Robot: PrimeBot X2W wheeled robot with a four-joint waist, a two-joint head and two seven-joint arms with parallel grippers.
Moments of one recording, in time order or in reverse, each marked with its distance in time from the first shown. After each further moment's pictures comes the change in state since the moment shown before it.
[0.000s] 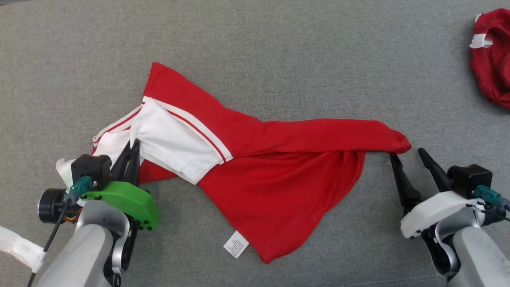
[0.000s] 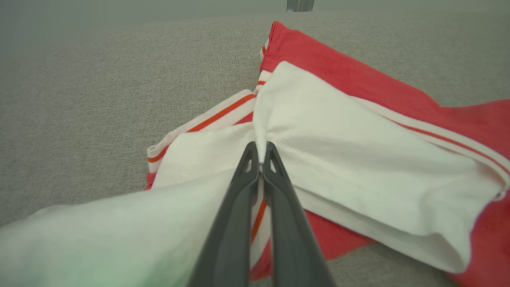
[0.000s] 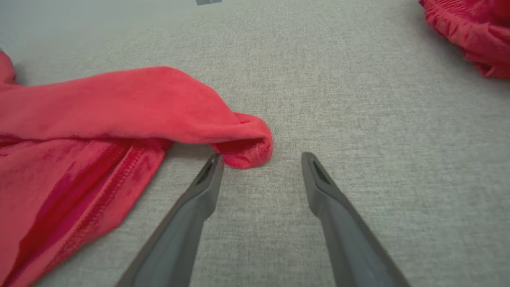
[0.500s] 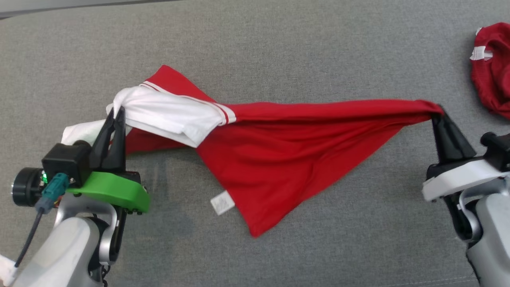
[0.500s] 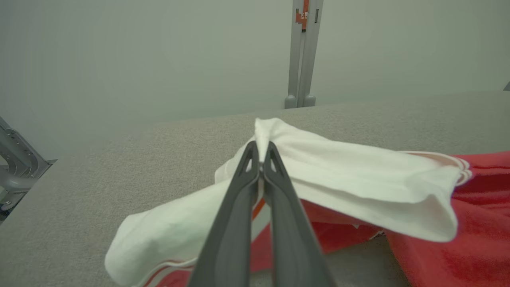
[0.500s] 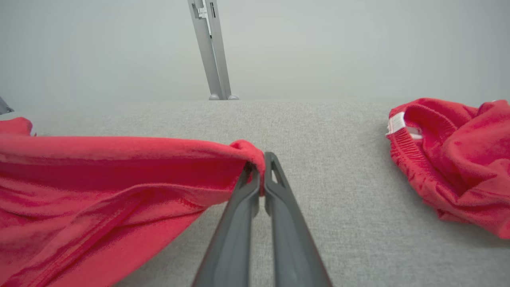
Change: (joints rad) left arm 0.002 0.053 0.036 -0.207 0.043 0.063 -0.045; right arm -0.127 -0.073 -0.007 0.030 0.015 0.000 -0.124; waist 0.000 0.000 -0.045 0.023
